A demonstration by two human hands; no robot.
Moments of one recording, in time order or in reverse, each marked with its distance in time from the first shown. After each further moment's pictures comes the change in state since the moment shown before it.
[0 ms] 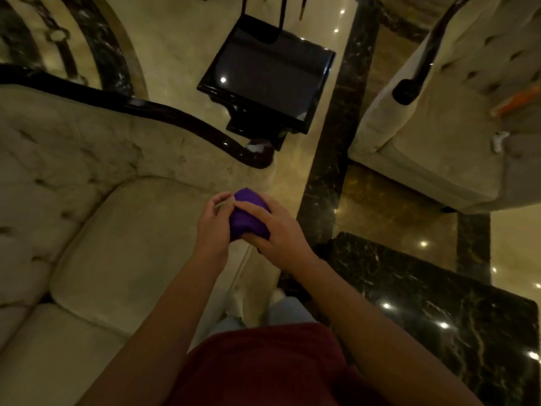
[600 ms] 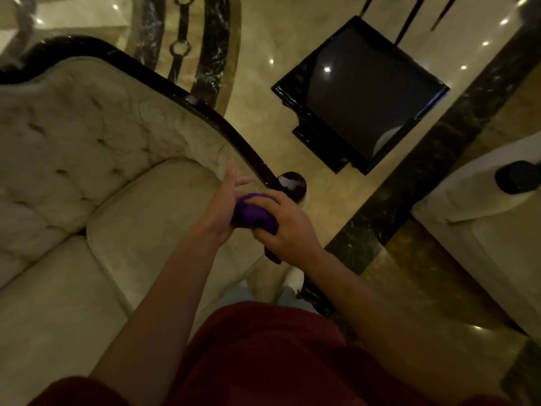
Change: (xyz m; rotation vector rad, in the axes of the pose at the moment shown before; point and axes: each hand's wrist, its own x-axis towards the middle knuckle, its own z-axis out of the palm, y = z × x) left_hand 0.122 0.075 0.091 -0.074 0.156 -0.172; right_hand 0.175 0.097 -0.076 0.183 -0.238 -0.330
